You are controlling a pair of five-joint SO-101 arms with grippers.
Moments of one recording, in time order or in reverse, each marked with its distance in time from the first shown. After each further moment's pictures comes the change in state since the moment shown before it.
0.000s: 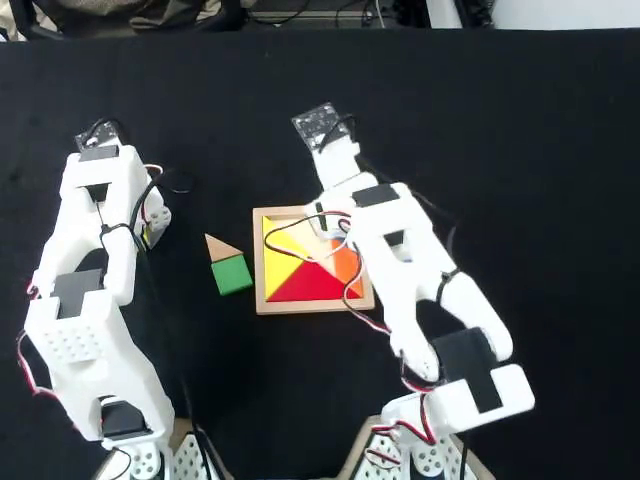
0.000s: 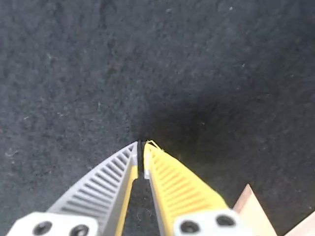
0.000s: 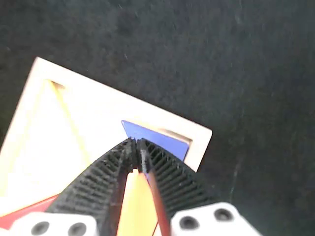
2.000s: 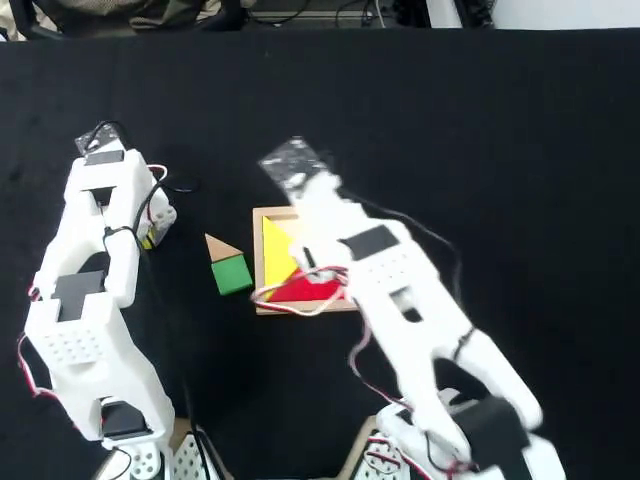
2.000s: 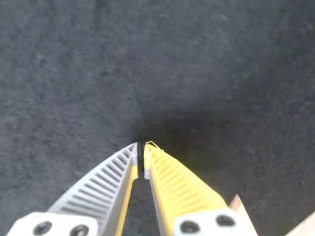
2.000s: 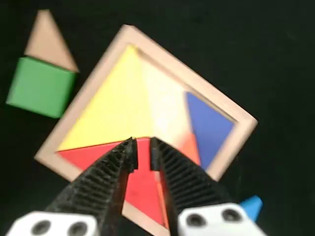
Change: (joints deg) left arm -0.1 -0.8 3.1 -4.8 4.0; right arm -10.1 -18.6 10.1 7.7 4.0
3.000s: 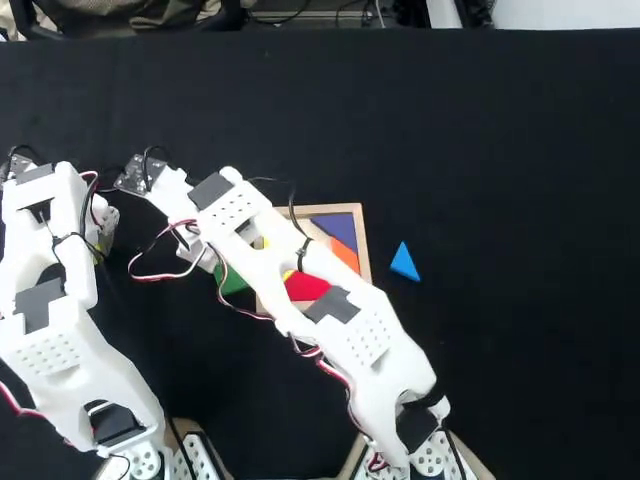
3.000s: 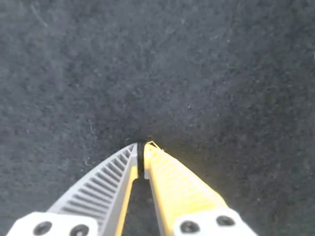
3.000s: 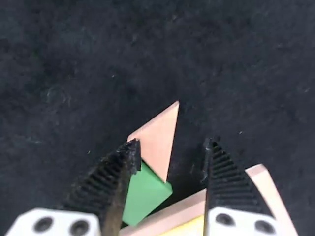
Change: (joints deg) left arm -13.5 -0.4 0.4 -0.4 10.3; right arm -16.8 58.8 -66.3 23.8 3.4
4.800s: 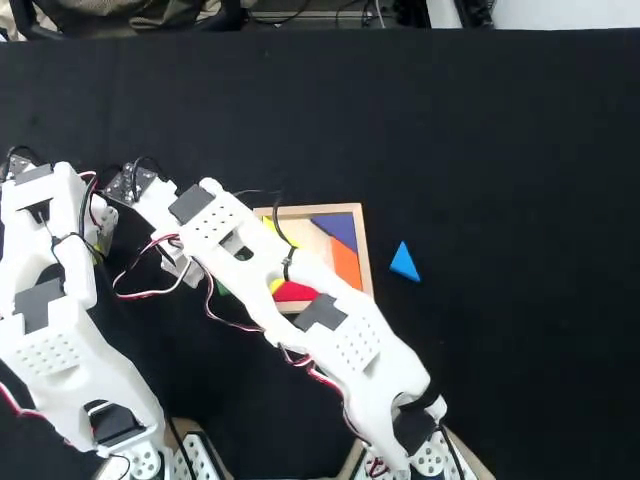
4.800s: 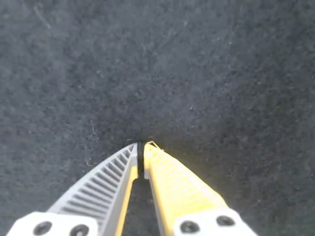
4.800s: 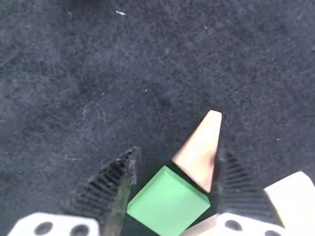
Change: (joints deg) left arm -0.3 0.0 0.0 0.0 0.0; right arm -4.0 1.7 -2.4 2.5 -8.6
